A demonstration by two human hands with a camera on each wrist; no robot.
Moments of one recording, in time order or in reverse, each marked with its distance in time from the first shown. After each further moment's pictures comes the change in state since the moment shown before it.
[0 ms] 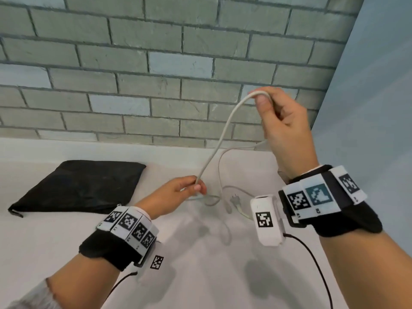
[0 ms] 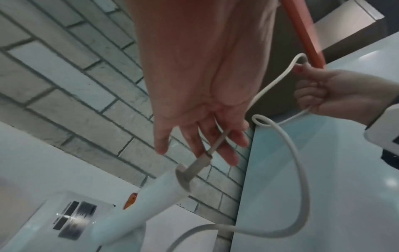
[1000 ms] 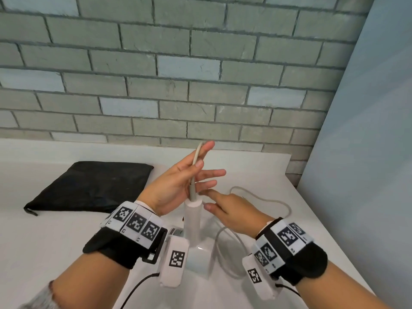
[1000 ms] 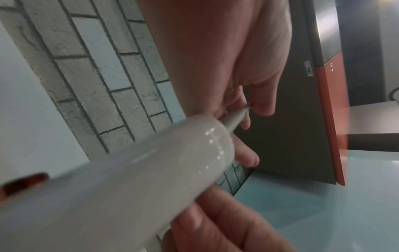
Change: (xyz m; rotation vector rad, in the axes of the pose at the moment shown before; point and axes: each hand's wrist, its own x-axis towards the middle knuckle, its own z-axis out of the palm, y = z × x) left_hand -0.015 0.044 -0.009 -0.822 -0.006 0.128; right_hand -0.098 0.063 0.058 -0.549 -0.928 0.336
